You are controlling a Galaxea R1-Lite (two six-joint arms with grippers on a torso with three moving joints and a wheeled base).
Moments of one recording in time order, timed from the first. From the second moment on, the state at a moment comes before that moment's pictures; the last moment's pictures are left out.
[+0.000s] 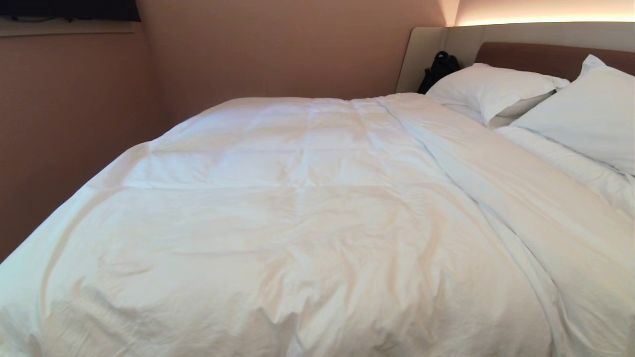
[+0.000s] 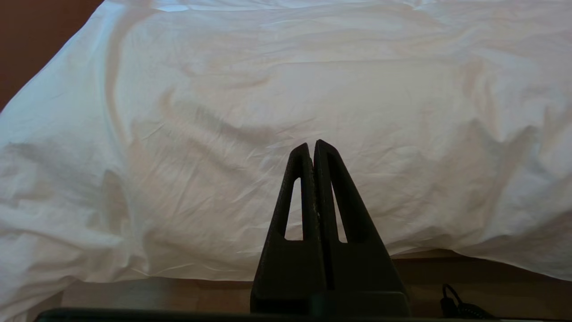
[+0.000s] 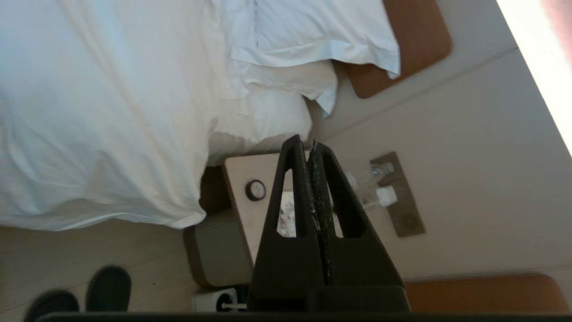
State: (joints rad) left arm 0.01 0.00 0.00 0.02 -0.02 0.02; right arm -2.05 1.26 -1.92 1.52 1.28 -1.66
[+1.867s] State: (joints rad) left arm 0.01 0.00 0.00 0.02 -0.02 0.02; right arm -0.72 1.33 -1.90 0.95 0.15 -0.27
